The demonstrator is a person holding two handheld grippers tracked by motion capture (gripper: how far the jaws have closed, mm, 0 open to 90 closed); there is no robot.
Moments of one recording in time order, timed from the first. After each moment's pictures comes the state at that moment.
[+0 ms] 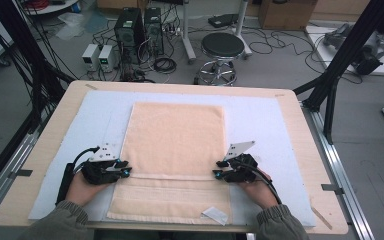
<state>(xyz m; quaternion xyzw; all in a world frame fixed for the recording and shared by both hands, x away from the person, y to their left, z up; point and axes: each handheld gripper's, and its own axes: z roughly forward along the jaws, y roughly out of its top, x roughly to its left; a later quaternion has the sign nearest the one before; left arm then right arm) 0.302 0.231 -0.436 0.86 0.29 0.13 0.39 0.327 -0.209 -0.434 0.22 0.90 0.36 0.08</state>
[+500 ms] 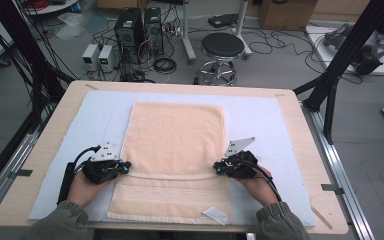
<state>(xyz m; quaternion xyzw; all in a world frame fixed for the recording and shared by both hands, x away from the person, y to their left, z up) 0.300 0.228 -0.427 0.86 0.30 0.15 0.39 0.330 -0.208 -0.422 0.21 0.90 0.37 0.07</state>
